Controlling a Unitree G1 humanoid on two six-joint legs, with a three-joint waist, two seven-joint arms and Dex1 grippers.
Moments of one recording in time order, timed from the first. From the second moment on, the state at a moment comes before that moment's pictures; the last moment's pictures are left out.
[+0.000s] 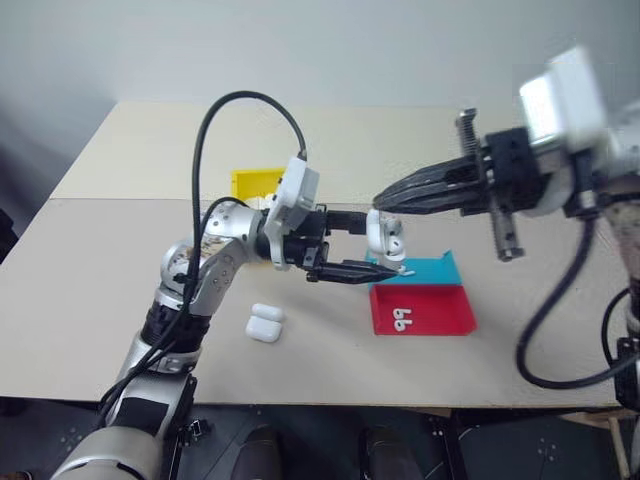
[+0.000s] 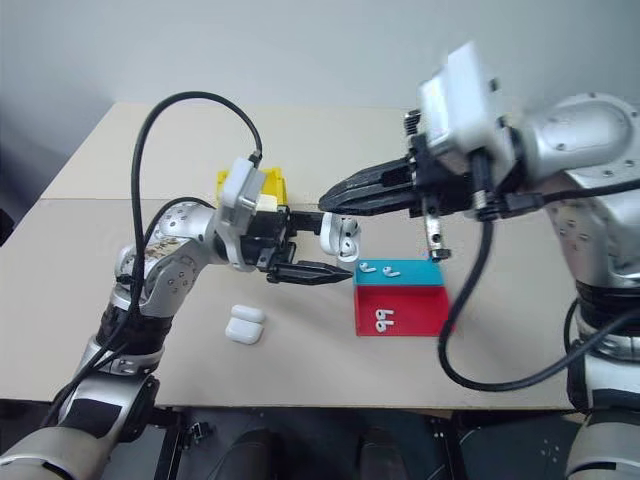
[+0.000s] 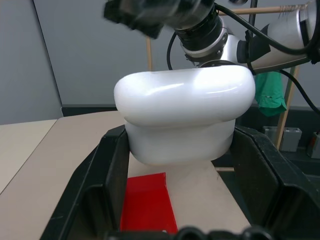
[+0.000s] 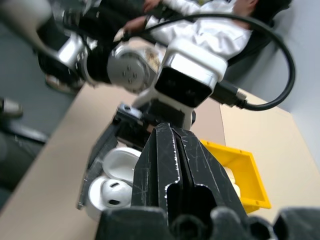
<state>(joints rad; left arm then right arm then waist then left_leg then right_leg) -0.78 0.39 -0.17 -0.09 -0.61 0.46 -1.24 -1.04 -0.89 0.16 -0.22 0.61 0.41 1.30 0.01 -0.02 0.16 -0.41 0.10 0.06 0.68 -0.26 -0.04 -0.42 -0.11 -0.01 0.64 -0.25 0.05</state>
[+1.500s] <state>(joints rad) -0.77 0.36 0.04 0.12 -0.29 0.49 -0.46 -0.45 -0.79 -0.29 -0.66 0.96 0.89 0.66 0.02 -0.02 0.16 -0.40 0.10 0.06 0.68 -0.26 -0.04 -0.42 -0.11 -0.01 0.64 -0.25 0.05</state>
